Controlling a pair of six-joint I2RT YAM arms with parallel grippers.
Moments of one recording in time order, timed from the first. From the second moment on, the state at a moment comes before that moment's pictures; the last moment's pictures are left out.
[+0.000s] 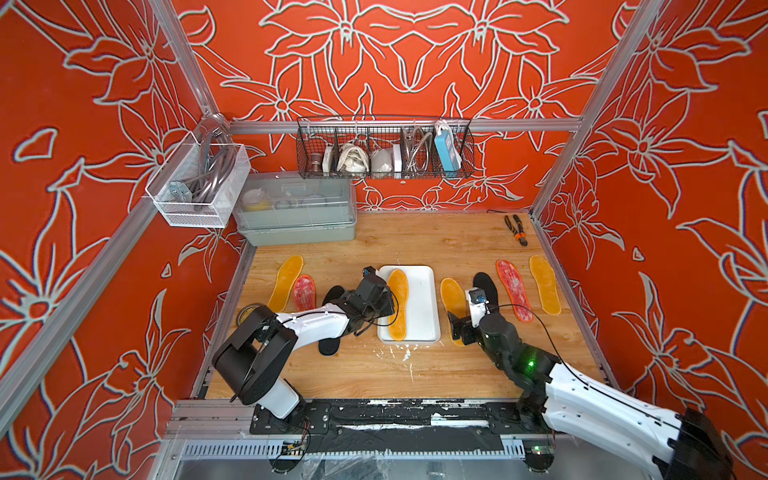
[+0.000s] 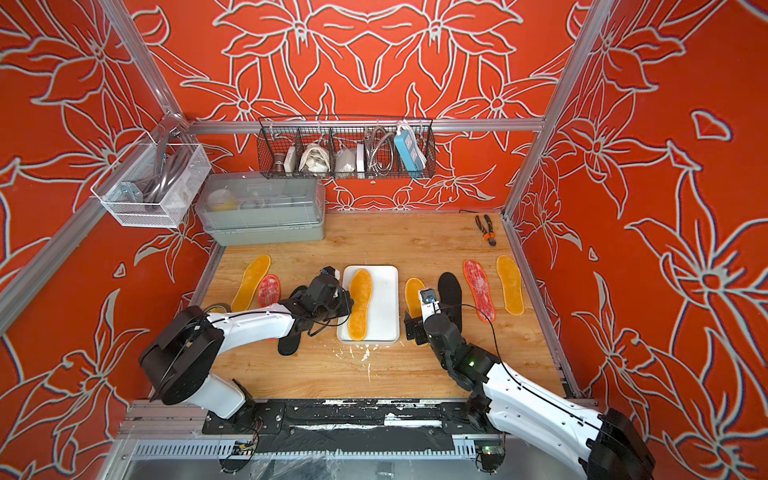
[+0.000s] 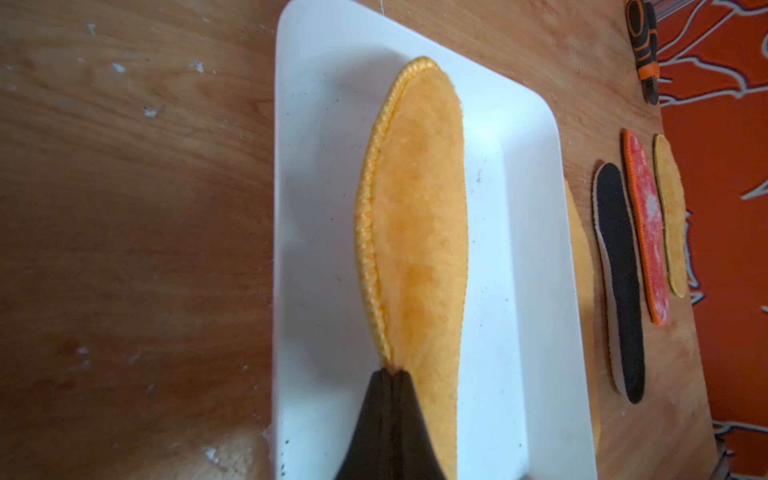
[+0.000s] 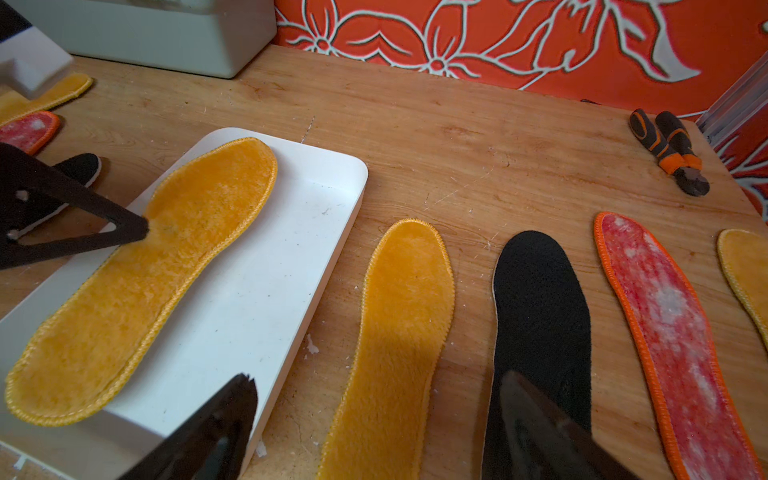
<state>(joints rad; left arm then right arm) -0.64 1.57 0.75 0.05 0.00 -0.81 0.83 0.76 0.31 -0.06 0.48 0.21</state>
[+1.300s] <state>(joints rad) -0.71 1.33 0.79 -0.12 -0.18 -0.68 0.77 0.80 0.35 -0.12 0.44 0.23</state>
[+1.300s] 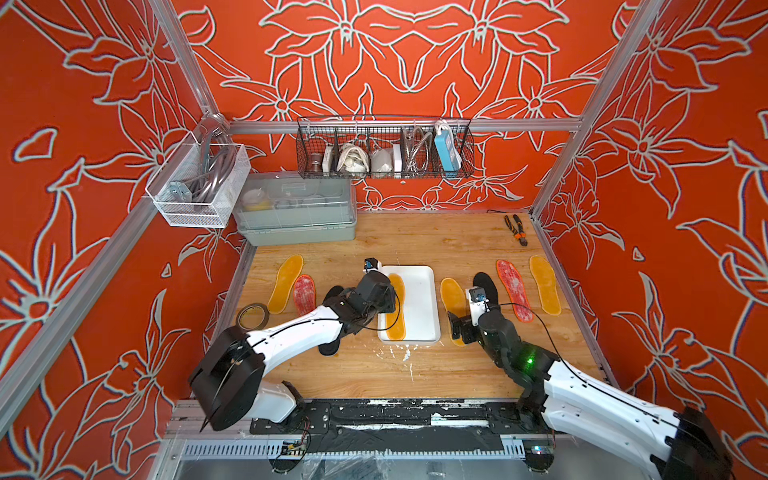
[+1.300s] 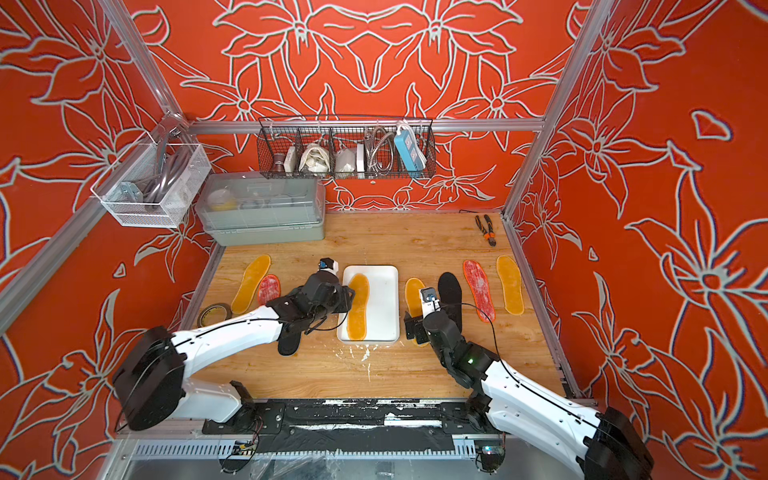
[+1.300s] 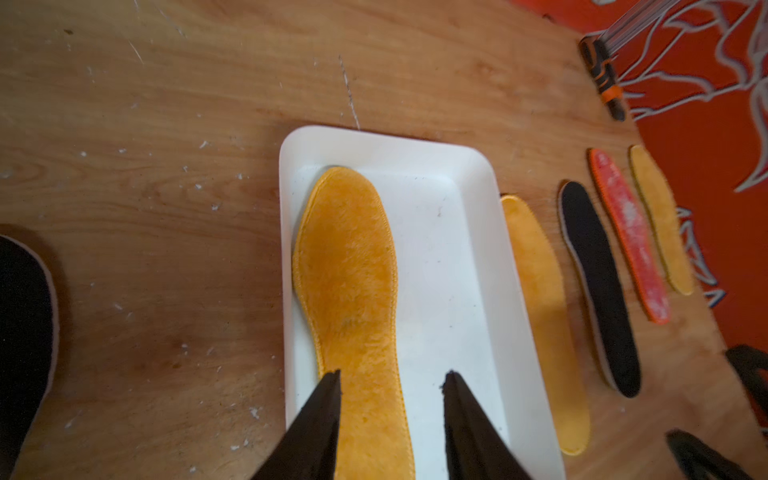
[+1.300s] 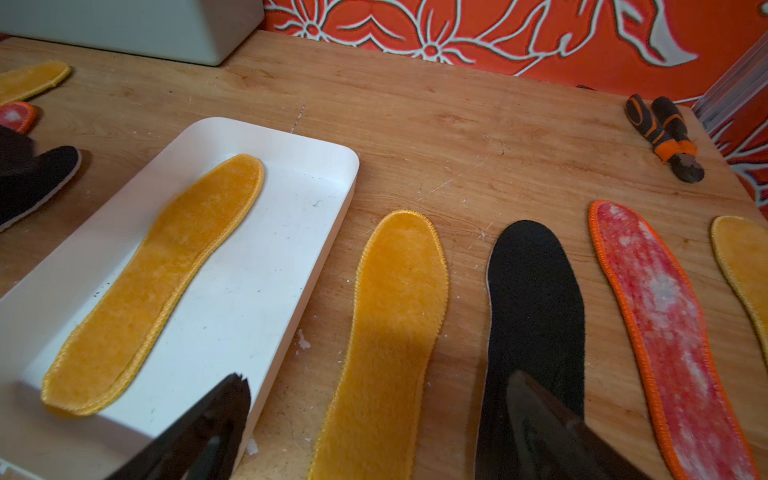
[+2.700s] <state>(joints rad) -0.75 1.04 0.46 -0.01 0.27 -0.16 0.35 1.53 0.77 -0.41 -0.09 0.37</state>
